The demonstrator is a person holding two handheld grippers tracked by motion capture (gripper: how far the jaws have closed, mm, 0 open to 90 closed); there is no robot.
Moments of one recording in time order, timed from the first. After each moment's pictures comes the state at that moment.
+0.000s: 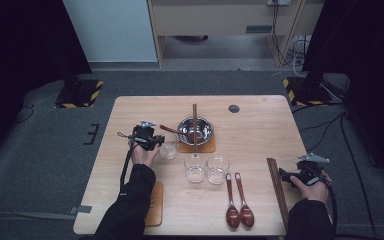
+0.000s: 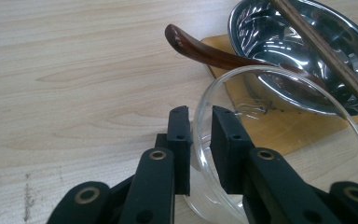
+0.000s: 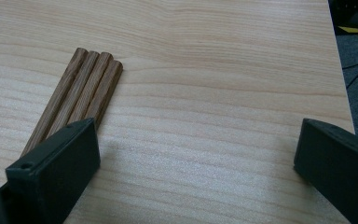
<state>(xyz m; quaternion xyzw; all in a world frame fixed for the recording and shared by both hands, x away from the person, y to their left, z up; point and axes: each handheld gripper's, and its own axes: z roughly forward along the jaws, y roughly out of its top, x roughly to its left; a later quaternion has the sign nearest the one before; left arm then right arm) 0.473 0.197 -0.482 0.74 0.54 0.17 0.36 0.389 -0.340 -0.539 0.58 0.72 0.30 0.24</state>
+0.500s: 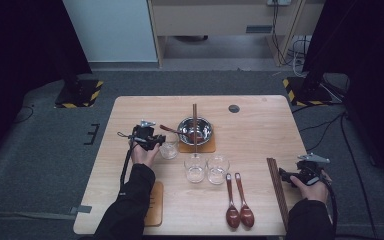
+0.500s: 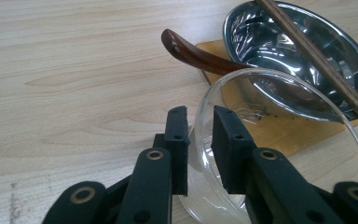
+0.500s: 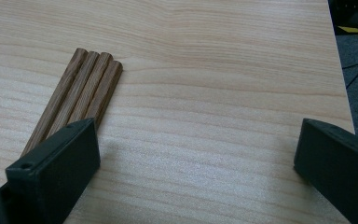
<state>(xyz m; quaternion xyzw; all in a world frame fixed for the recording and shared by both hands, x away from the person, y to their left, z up) 0.476 0.200 -0.484 0.74 0.53 0.16 0.38 0.389 -0.339 -0.539 0.58 0.72 0.30 0.24</state>
